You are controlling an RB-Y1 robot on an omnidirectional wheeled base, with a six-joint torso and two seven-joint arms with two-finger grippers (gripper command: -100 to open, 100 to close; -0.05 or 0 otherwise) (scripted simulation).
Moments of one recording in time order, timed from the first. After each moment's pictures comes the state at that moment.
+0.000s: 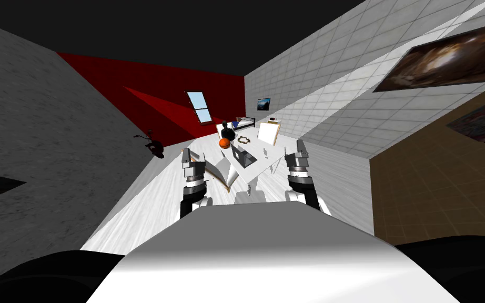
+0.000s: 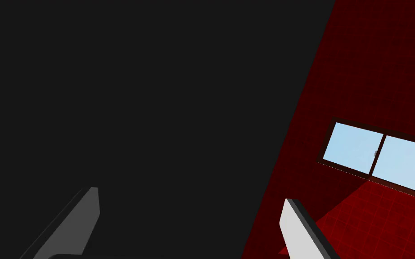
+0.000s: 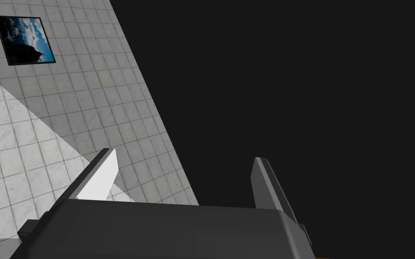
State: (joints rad) left arm 0.53 0.01 -0.07 -2.29 0.01 -0.52 -0.02; right arm 0.49 0.02 0.01 -2.26 0.11 -0.45 -0.13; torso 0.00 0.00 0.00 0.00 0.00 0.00
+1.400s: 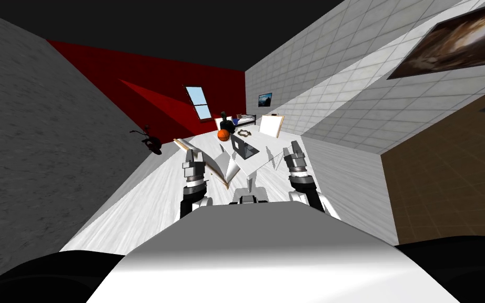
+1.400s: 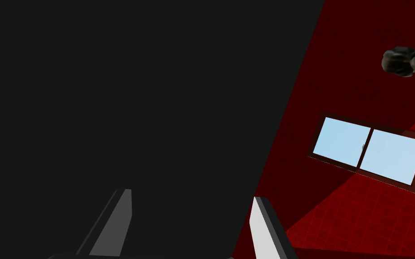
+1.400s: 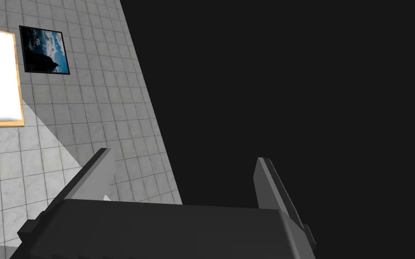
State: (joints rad) left arm 0.53 0.01 -0.07 -2.29 0.01 -0.52 -0.02; right arm 0.48 -0.10 -0.01 -2.24 0.14 -0.44 -0.10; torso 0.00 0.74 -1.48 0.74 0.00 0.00
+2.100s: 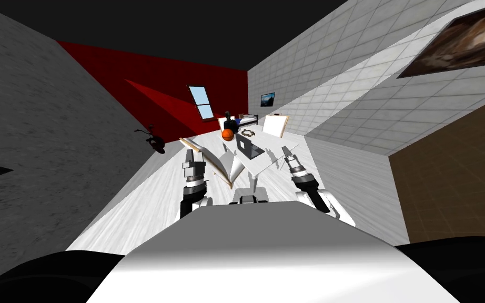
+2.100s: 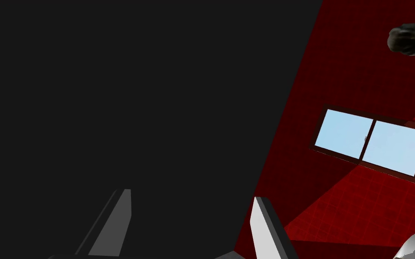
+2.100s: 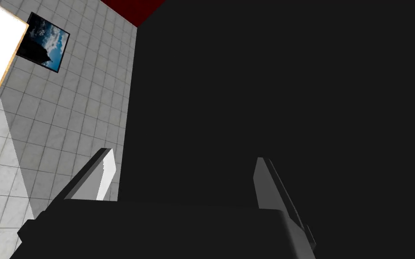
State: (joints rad) left arm 0.53 0.01 -0.07 -2.29 0.01 -0.52 -0.02; right arm 0.46 -0.27 -0.06 -2.15 0.31 -0.40 0.01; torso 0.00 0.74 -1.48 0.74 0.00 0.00
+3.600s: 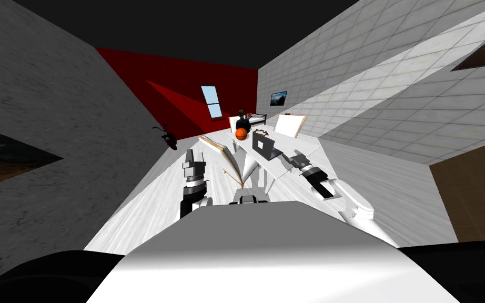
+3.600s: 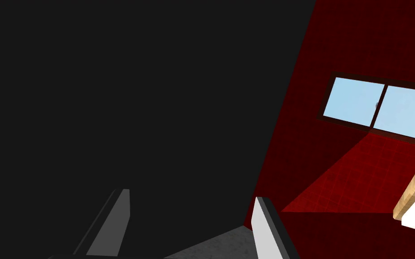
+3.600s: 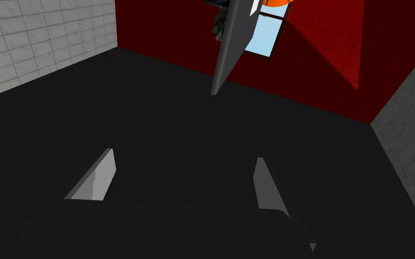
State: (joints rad) left arm 0.53 0.01 -0.07 -2.29 0.01 -0.52 -0.02; right arm 0.34 -0.56 -0.19 -1.91 0.73 -0.29 0.32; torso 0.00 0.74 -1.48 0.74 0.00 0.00
